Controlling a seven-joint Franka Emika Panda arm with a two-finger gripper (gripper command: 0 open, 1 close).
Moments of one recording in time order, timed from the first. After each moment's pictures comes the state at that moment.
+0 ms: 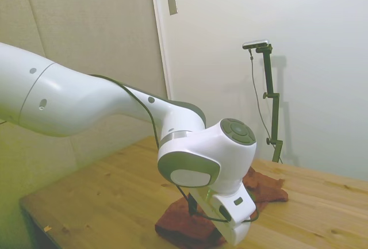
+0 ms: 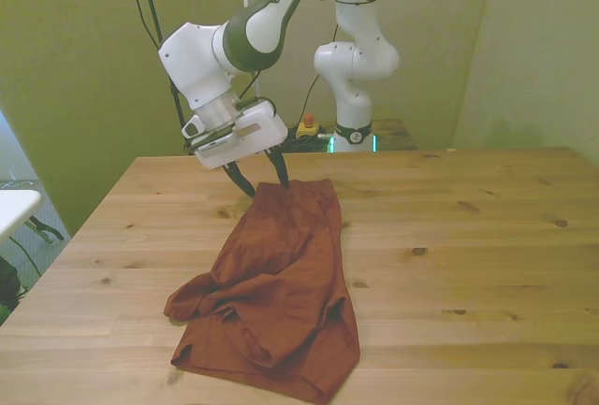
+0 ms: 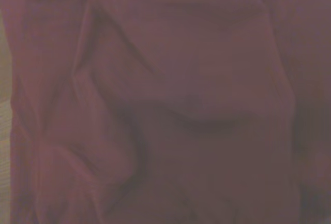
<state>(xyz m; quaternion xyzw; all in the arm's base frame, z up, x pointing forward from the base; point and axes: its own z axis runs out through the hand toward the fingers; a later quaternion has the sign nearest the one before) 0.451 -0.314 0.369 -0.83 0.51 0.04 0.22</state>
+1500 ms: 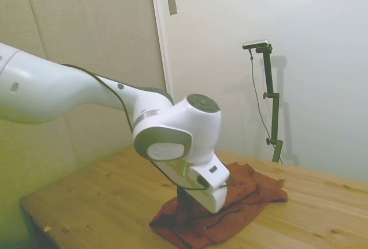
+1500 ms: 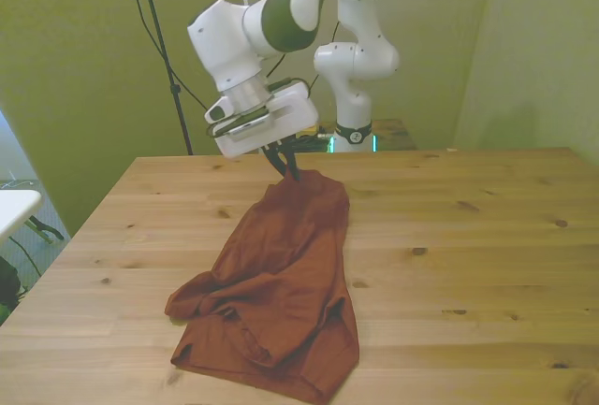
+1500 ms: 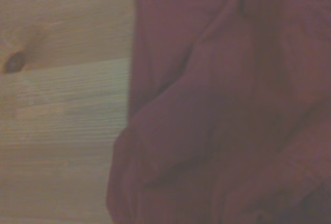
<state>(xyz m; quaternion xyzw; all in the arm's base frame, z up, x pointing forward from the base) 0.461 -0.221 0.420 -0.90 0.41 0.01 0.18</state>
